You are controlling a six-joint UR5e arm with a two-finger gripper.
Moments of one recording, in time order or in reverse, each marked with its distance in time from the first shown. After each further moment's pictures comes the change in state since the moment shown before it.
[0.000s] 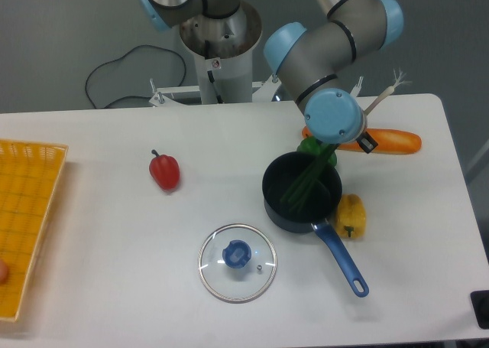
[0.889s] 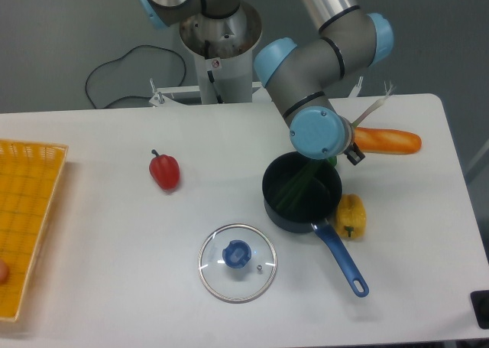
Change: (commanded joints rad) arm -0.034 -0.020 -0.008 0.002 -0.003 0.002
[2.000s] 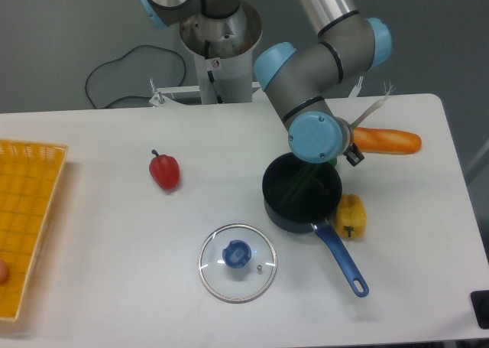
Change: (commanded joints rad) arm -0.015 -0.020 -0.002 0.000 0.023 -0.027
